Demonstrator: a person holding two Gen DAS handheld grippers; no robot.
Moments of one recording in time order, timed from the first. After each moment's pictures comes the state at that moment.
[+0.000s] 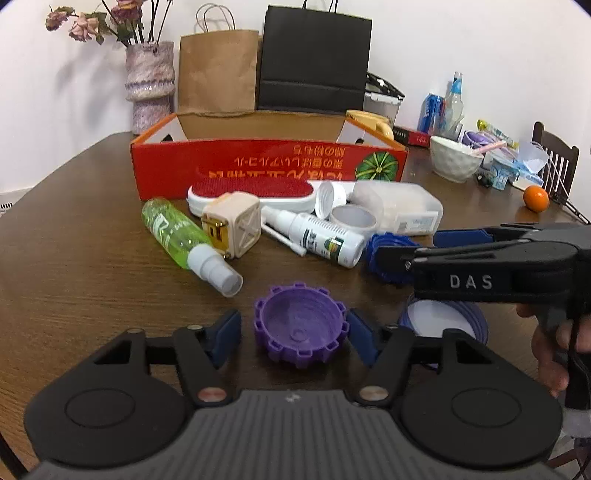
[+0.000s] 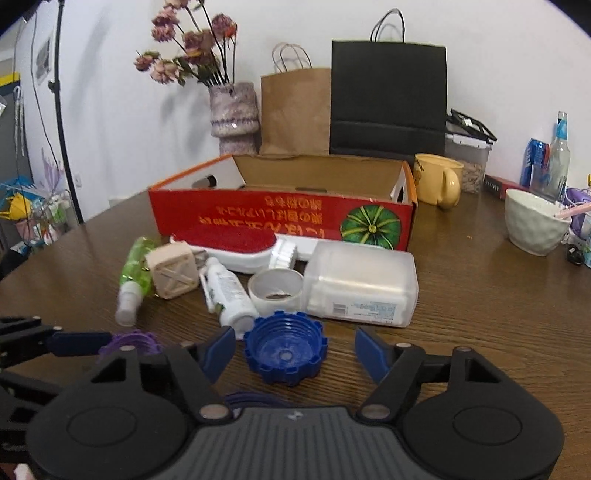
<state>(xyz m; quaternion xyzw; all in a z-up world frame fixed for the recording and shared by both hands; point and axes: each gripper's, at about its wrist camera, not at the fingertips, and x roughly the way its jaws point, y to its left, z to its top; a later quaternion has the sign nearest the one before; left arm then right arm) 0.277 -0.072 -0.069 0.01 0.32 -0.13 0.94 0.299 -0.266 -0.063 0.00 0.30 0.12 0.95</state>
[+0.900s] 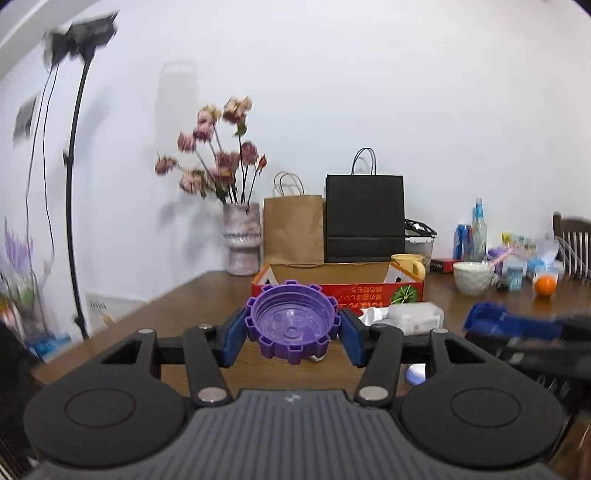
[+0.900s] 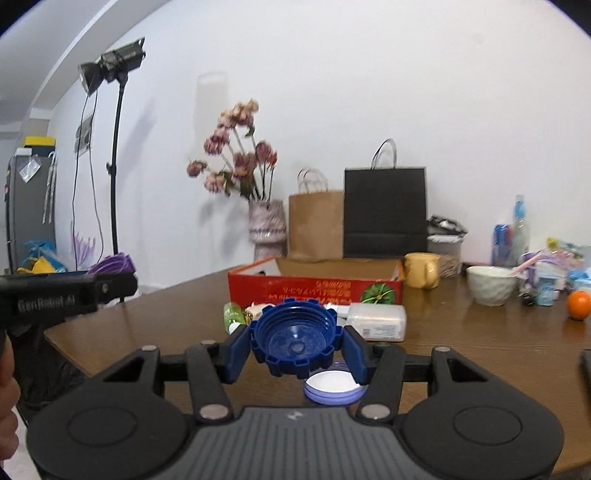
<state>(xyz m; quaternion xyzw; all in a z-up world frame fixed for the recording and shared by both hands) 0.075 -0.042 -0.009 0.02 0.07 -0.02 1.00 0.068 -0.248 -0.023 0.03 0.10 0.11 0.99</state>
